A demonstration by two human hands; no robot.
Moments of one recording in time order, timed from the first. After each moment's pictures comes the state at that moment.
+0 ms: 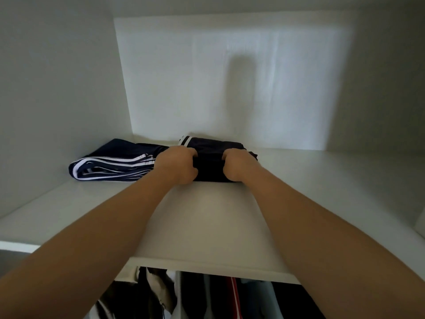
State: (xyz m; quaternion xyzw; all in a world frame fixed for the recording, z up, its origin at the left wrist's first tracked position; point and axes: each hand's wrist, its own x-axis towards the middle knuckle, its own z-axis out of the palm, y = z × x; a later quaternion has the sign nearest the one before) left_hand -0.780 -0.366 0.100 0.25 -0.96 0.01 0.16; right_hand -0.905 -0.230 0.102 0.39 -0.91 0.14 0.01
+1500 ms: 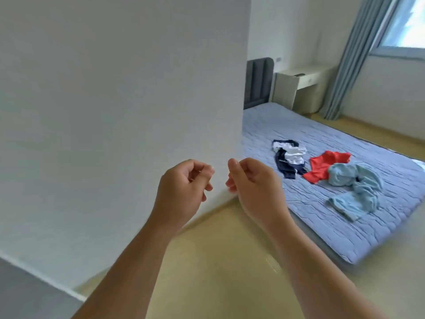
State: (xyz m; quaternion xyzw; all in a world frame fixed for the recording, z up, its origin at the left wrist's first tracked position) left_hand -0.162 0.309 -0.028 -0.62 -0.55 -0.47 -0.29; right_hand -0.001 0.313 -0.037 -0.55 -0.58 0.31 0.51
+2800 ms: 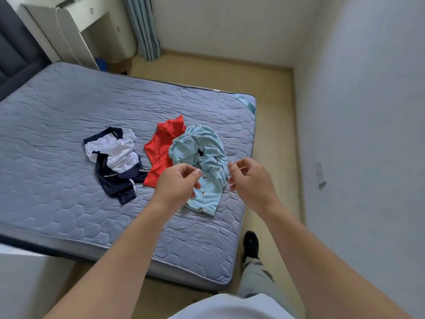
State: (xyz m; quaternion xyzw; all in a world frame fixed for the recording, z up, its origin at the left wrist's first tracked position) left_hand 0.636 0.803 -0.214 -0.71 -0.41 -0.14 -0.56; right_hand 0.764 0.664 -0.197 -0.84 -0.24 0.22 0.44
